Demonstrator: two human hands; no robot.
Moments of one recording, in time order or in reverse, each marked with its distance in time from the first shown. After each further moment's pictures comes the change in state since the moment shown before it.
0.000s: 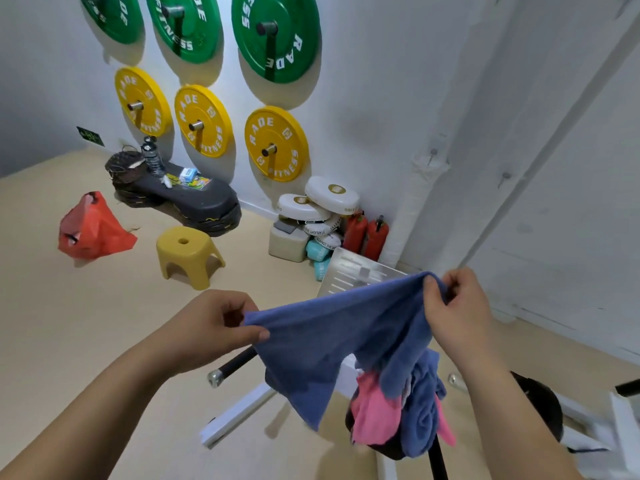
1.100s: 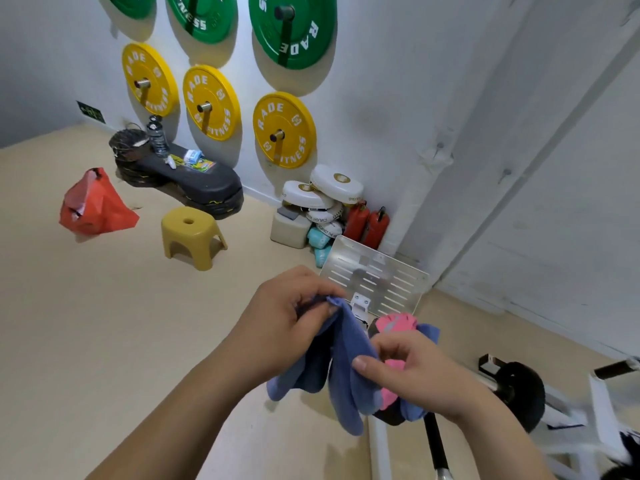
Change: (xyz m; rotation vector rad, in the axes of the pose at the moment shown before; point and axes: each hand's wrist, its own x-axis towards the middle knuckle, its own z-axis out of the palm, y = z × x) left_hand -0.070 0.029 0.041 -0.100 0.216 0.411; right_hand -0.128 -0.025 0.006 -0.001 -0.910 -0.136
